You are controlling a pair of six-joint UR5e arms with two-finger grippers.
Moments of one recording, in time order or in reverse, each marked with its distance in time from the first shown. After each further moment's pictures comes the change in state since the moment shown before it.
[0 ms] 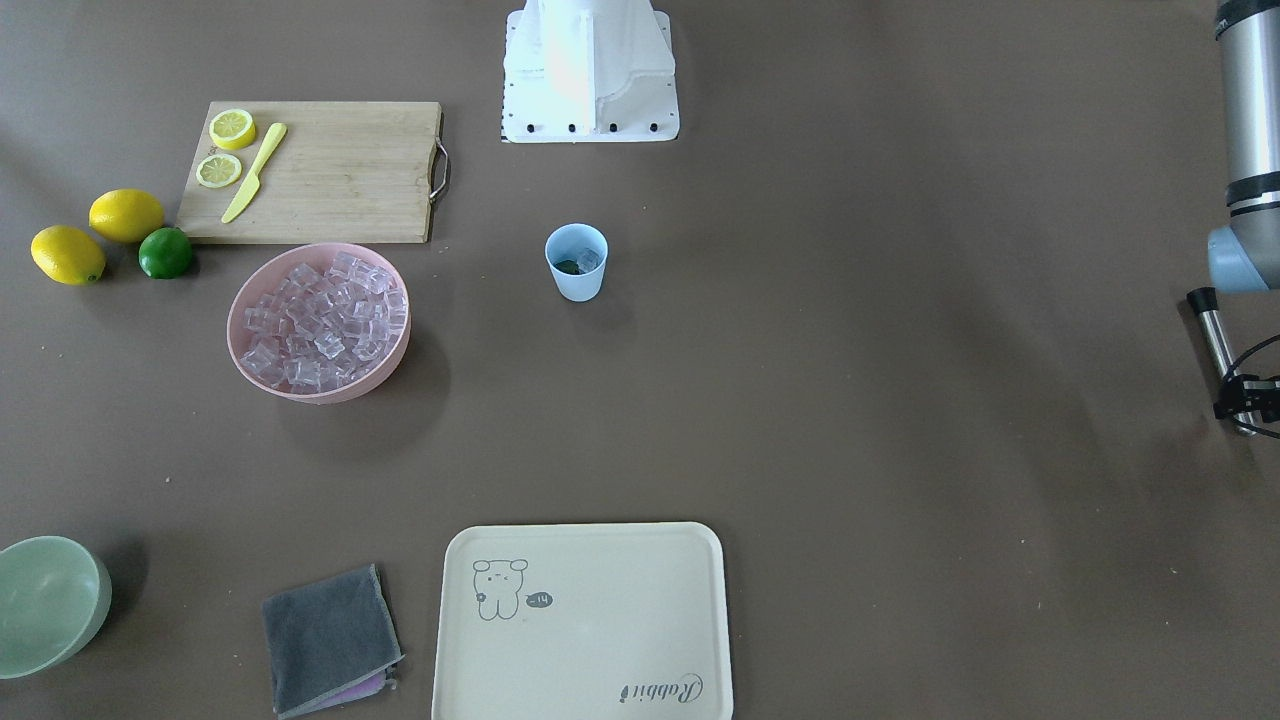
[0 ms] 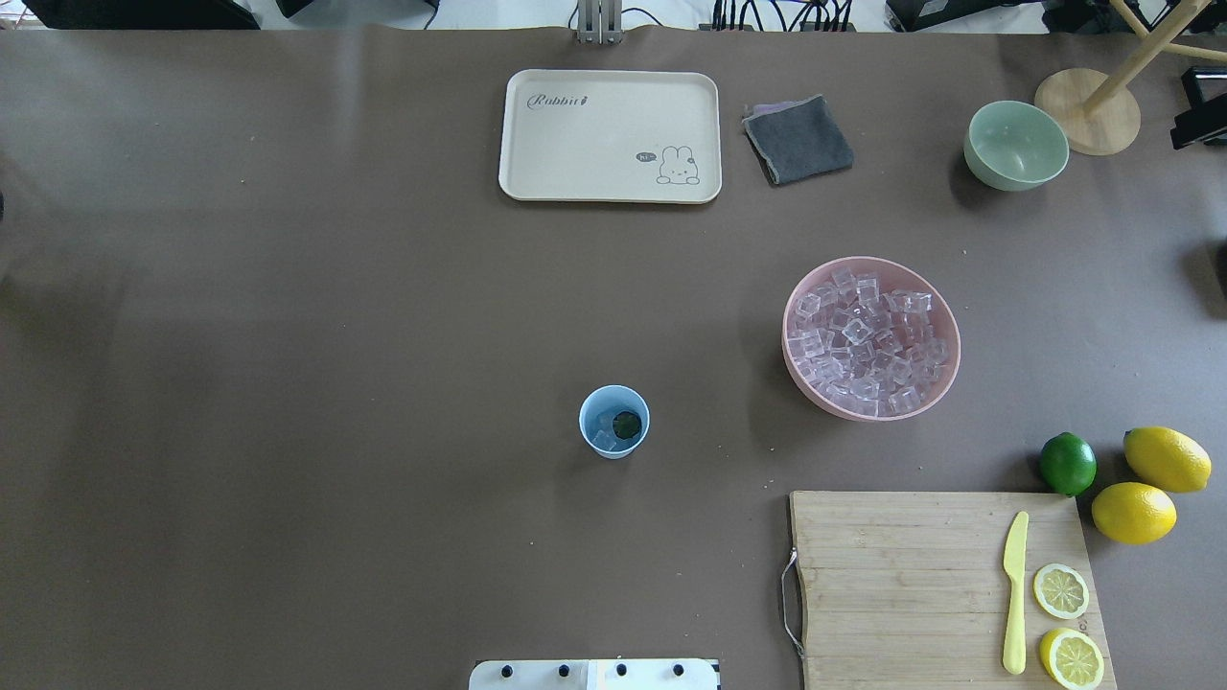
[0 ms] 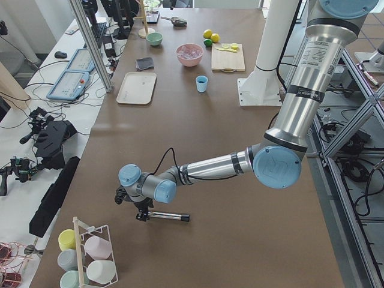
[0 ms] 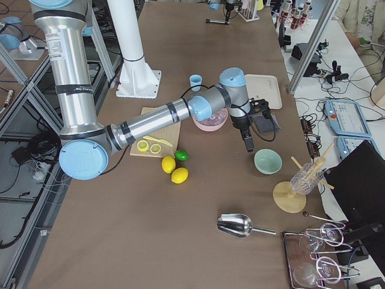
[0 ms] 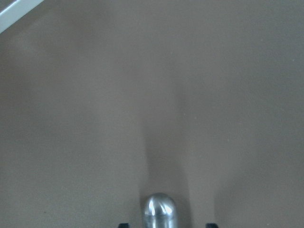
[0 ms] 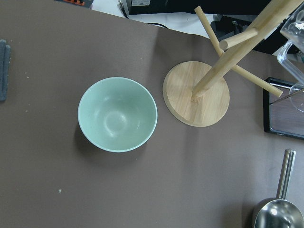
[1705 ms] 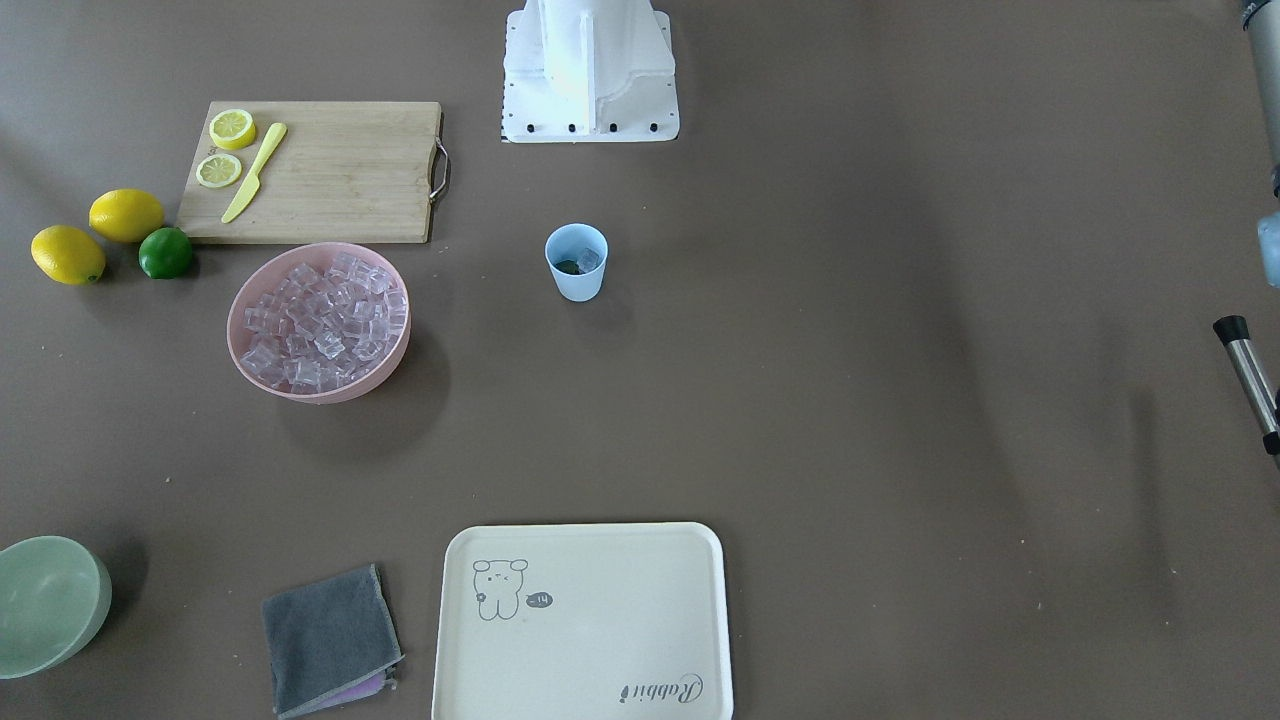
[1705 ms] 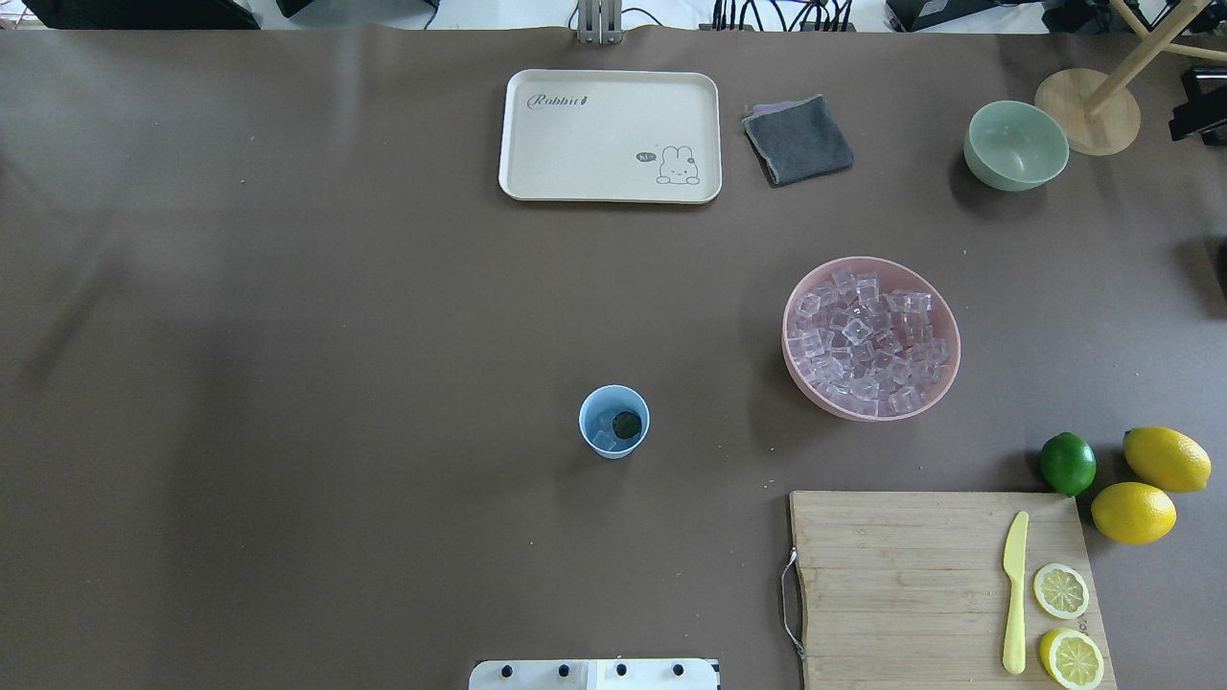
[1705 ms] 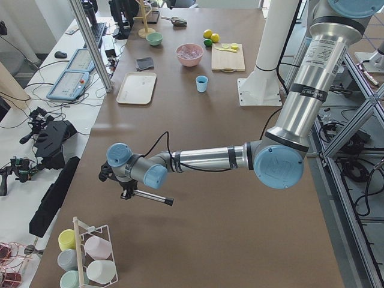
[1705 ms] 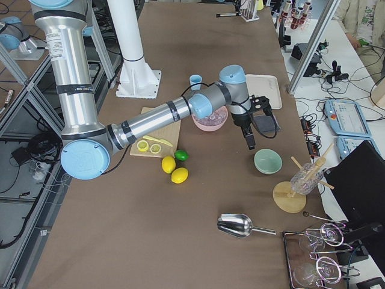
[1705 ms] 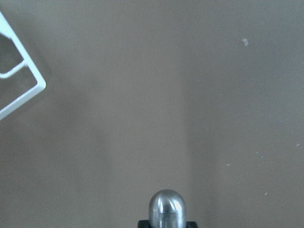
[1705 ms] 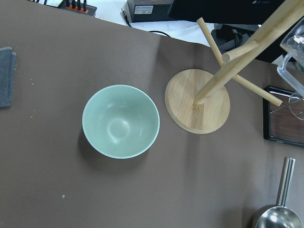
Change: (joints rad) left arm -0.097 -0.039 -0.229 -0.004 -0.101 -0.002; right arm -0.001 0.012 0.014 -0.002 -0.010 0.000
